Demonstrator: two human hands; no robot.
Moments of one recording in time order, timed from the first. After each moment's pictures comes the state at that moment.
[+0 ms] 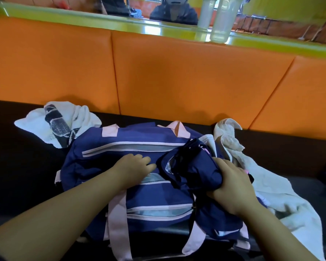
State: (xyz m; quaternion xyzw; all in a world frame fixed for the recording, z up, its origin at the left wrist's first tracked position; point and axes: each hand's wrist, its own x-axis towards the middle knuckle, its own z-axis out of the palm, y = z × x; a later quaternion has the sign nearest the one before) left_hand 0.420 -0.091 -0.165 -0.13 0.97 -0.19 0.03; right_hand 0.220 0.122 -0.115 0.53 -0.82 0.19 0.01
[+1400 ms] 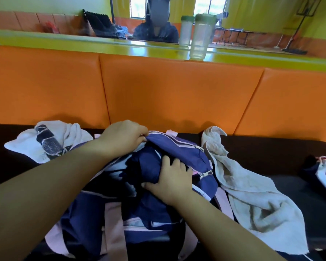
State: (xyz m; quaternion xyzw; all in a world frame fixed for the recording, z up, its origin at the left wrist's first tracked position) left_hand 0.402 -0.097 -0.022 -0.25 0.96 0.00 -0.11; right_hand 0.307 0.045 -0.101 0.48 -0.87 0.10 -0.06
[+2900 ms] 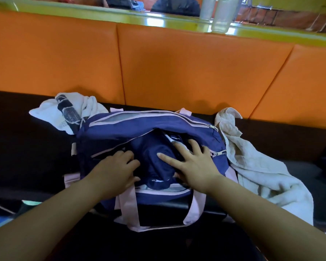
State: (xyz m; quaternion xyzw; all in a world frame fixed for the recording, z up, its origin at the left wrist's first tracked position) left_hand 0.504 -0.030 -0.128 -0.21 0.98 -0.06 -0.04; right_hand 0.273 0.086 -0.133 0.72 -0.67 -0.02 0.18
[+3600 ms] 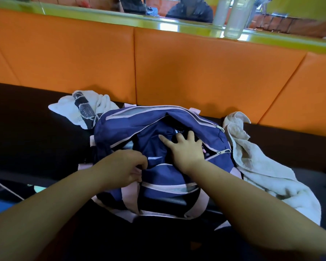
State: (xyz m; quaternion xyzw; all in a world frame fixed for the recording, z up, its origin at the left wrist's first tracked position) left_hand 0.515 -0.013 -0.100 -0.24 0.95 0.15 -0.08; right_hand 0.301 0.035 -0.125 0.66 -0.75 -0.03 0.09
